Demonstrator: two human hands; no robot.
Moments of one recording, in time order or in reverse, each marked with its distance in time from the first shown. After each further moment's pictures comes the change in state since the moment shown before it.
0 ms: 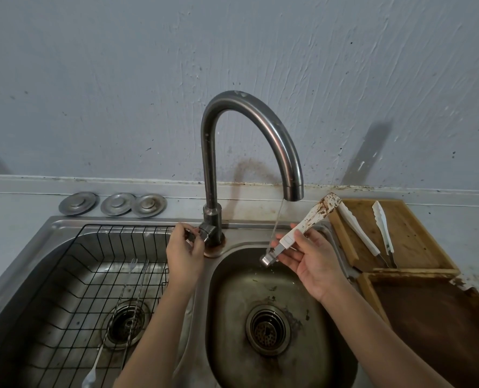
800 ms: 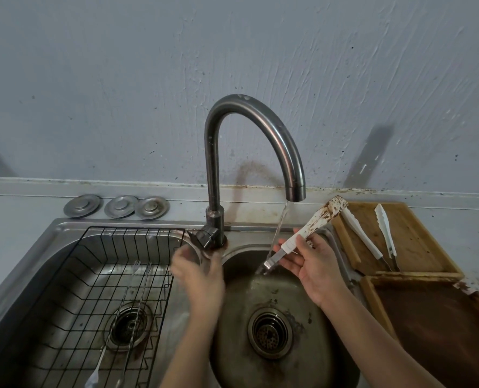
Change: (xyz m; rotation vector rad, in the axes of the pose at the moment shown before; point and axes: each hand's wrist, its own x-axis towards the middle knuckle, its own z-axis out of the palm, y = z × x) left_hand -0.053 0.031 0.006 -0.141 0.088 -0.303; right_hand 0.005 0.009 -0.004 -0.049 0.041 -0.060
